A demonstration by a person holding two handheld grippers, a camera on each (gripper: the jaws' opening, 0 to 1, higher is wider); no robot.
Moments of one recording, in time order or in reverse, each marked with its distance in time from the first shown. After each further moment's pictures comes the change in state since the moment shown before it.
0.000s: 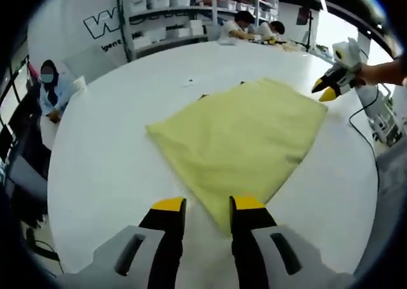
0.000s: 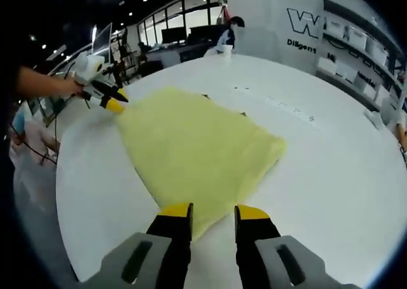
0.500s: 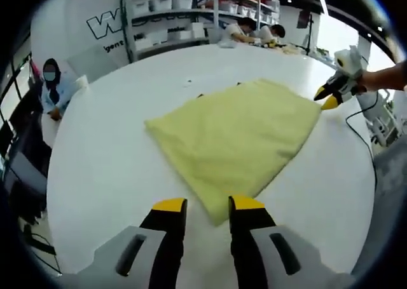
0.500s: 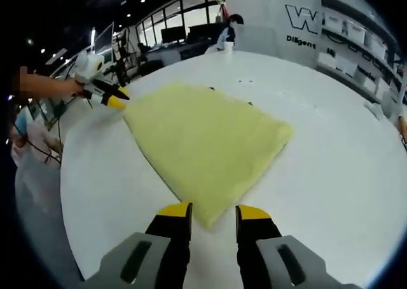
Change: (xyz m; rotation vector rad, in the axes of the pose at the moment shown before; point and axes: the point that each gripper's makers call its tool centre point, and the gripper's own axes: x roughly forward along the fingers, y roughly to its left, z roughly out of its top) left arm -0.008 -0.010 -0.012 -0.021 -0.005 -0.007; right arm -0.001 0.018 -0.024 0.046 0.023 0.015
